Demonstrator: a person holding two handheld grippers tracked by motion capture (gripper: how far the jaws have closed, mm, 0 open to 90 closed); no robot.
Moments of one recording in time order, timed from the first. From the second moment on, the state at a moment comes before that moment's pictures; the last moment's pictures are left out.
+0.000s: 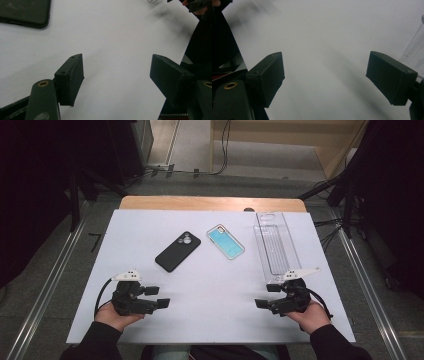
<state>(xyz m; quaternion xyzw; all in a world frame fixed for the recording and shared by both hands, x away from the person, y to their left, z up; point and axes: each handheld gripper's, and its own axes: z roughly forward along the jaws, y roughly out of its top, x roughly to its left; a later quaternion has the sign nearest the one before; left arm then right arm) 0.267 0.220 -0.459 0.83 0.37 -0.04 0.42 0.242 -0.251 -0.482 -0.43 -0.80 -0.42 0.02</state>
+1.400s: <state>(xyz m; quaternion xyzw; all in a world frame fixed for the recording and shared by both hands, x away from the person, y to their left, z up) 0.271 0.211 -0.456 0.83 0.37 -0.05 0.42 0.278 -0.215 -0.450 -0.42 -0.80 -0.43 0.01</state>
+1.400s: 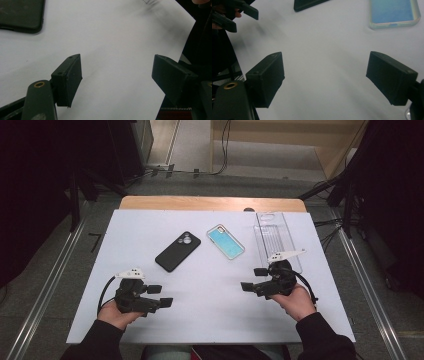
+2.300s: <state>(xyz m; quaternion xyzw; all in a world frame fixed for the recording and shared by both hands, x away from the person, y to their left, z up) 0.270 0.213 -0.456 0.83 0.37 -0.05 0.41 0.334 -0.183 -0.439 -0.41 -0.82 -0.41 -0.03</state>
